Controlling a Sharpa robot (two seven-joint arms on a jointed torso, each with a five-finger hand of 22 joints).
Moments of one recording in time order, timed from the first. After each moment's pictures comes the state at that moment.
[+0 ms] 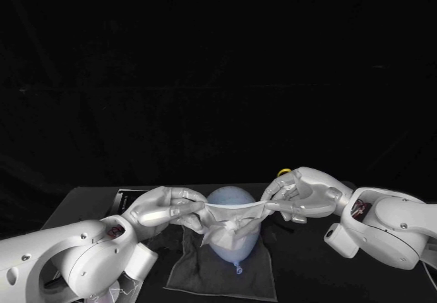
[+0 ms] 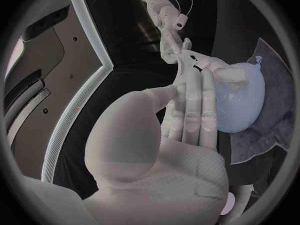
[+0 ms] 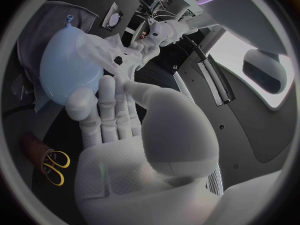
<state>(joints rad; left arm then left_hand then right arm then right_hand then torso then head) 1.33 -0.95 -0.20 1.85 -0.06 -0.19 0.24 1.42 -0.09 0.68 0.05 0.05 0.84 0.15 0.52 0.54 1.26 0.08 0.15 0.19 1.31 0.02 0.35 0.45 0.16 1.14 0.11 0.46 0.16 1.42 -1.30 -0.25 1.99 -0.61 -0.27 0.17 1.38 -0.10 0.67 0.04 0.05 0.98 0.13 0.45 0.39 1.30 0.06 0.15 0.17 1.06 0.01 0.90 0.61 0.11 1.27 0.11 0.97 1.31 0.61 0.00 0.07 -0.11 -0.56</state>
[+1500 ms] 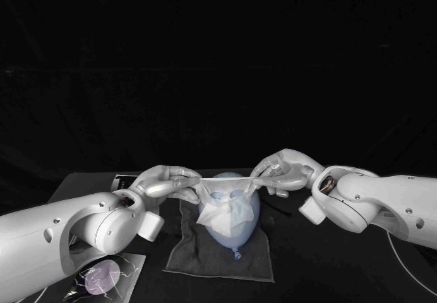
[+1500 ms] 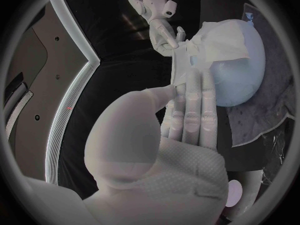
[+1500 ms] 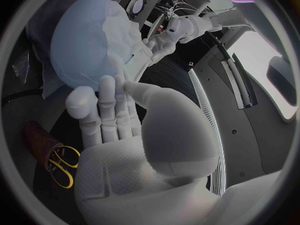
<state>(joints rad) 1.33 -0.82 -0.19 1.65 -0.06 -0.29 0.19 1.41 -0.10 0.69 0.05 0.05 0.84 0.15 0.52 0.55 1.27 0.08 0.15 0.19 1.30 0.02 0.36 0.46 0.17 1.14 0.11 0.46 0.17 1.40 -1.10 -0.25 1.79 -0.62 -0.40 0.06 1.38 -0.10 0.67 0.04 0.05 0.97 0.13 0.45 0.39 1.30 0.06 0.15 0.17 1.06 0.01 0.90 0.61 0.11 1.27 0.11 0.95 1.31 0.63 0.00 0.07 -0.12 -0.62</state>
